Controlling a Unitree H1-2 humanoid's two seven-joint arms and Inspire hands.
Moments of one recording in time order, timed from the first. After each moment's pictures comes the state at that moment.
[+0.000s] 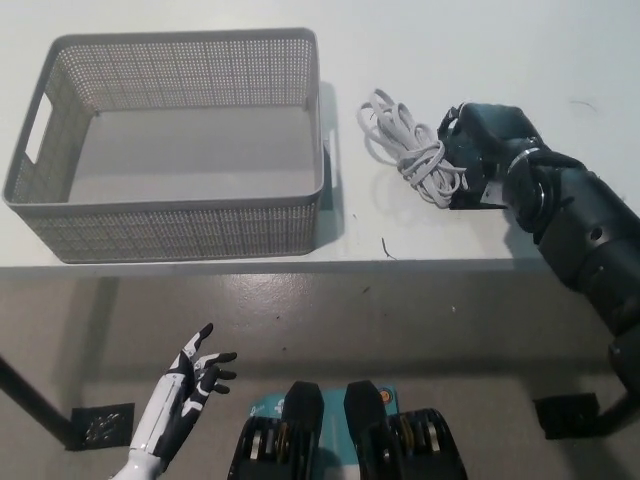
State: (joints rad) left_arm -0.05 0.14 -0.06 0.33 0.11 -0.43 -0.04; right_arm -1.15 -0.22 0.59 1.30 -0.58 -0.08 -0.12
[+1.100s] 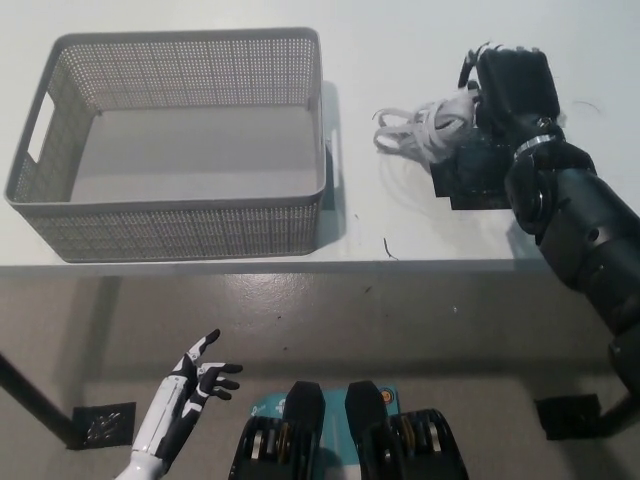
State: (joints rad) left_arm -0.06 0.14 -0.06 0.34 0.11 -0.43 -0.04; right_arm -1.16 -0.22 0.57 1.30 -0.66 -0.11 -0.54
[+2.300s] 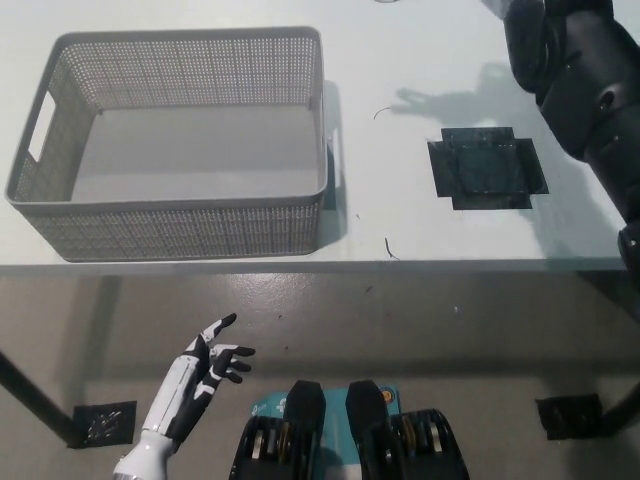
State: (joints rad) left_arm -0.11 0.15 -0.09 0.34 0.11 -0.43 -0.04; right_arm -1.44 -0.23 0.54 1.29 -0.70 -0.18 -0.76
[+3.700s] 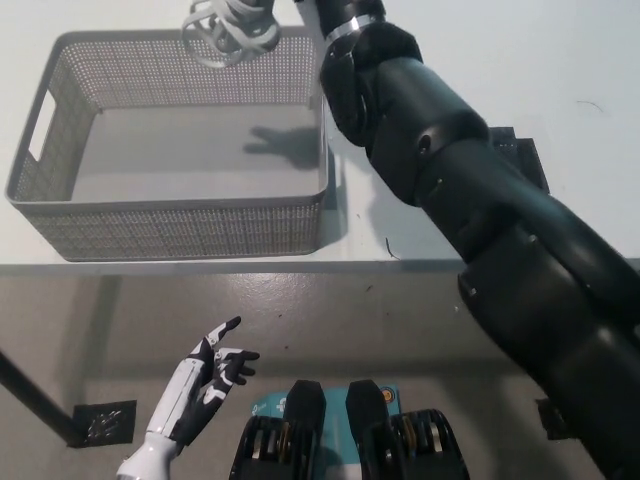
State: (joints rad) left_arm -0.11 0.16 -0.11 0.36 0.11 -0.43 -0.04; right_arm -1.50 0.08 0.54 1.40 -0.70 -0.18 -0.76
